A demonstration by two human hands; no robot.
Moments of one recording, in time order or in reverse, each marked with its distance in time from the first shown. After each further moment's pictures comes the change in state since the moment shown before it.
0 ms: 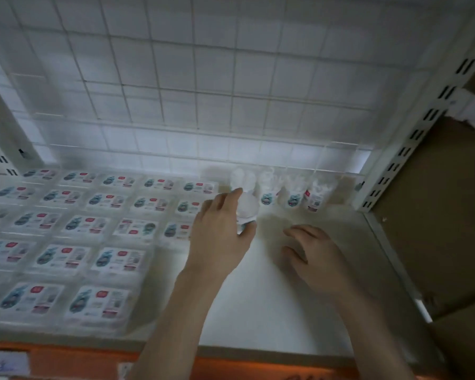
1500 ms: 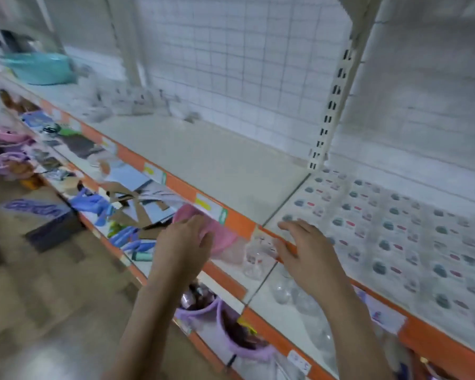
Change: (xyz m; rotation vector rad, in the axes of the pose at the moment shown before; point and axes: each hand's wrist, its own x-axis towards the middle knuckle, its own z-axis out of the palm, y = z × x) left_hand -0.232 -0.329 -0.359 0.374 0.229 -0.542; right_hand -0.032 -0.470 0.156 0.258 -0.110 -0.543
